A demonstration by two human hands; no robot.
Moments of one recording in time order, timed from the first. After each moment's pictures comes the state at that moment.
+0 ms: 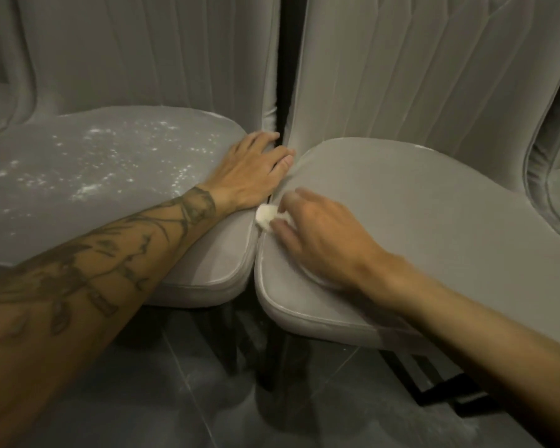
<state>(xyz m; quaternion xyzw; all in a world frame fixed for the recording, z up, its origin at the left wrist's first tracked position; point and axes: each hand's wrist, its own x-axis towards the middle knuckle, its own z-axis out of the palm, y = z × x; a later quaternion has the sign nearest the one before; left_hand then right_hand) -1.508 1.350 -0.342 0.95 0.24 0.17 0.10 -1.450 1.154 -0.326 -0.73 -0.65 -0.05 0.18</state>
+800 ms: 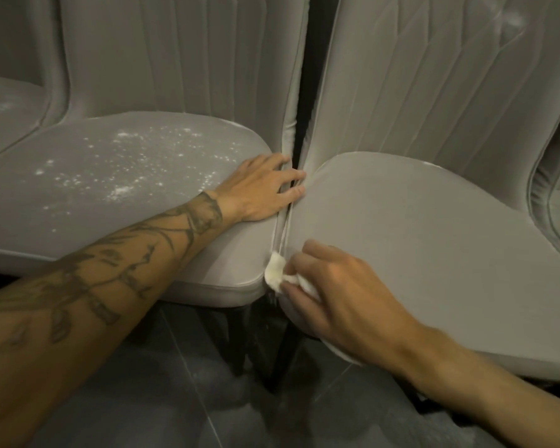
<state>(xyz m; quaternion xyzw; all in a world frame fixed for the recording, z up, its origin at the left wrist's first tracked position) -1.539 1.351 -0.337 0.97 0.20 0.10 0.09 -1.499 1.104 -0.317 -0.69 -0.70 0.01 0.18</state>
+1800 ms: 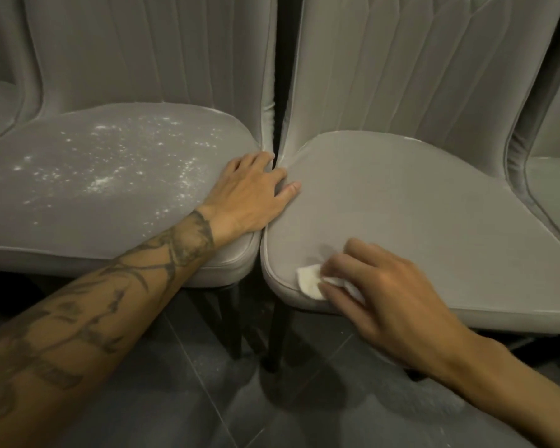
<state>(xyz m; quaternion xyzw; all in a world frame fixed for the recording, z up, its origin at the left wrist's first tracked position) -1.548 1.297 -0.346 0.96 0.24 0.14 0.02 -1.484 1.032 -0.313 -0.73 -0.66 -0.02 0.17</state>
